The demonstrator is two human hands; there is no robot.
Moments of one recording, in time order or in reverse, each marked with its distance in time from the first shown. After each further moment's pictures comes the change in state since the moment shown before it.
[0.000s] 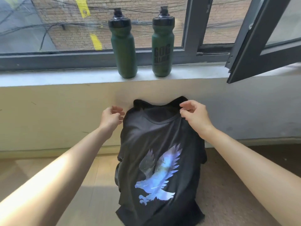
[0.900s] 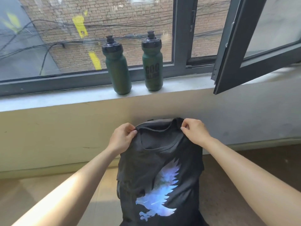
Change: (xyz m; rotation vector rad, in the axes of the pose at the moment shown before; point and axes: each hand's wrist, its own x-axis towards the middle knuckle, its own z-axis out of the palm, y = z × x) left_hand -0.029 0.005 0.026 0.516 -0.132 0.402; right_hand 0.016 0.038 -0.018 -0.547 -0.114 -0.047
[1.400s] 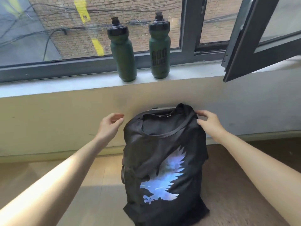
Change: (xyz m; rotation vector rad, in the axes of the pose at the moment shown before) left_hand -0.011 -0.042 -0.037 -0.237 0.040 -0.172; right_hand -0.005 0.037 0.005 0.463 -0.001 0.253
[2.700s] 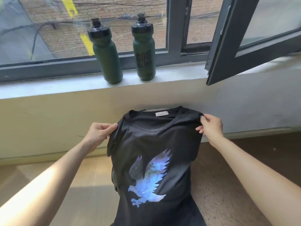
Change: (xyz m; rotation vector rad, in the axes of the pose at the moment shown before) left_hand -0.013 0.015 0.002 -0.136 -0.190 -0.079; right_hand 0.003 0.034 -0.029 0.258 0.275 0.122
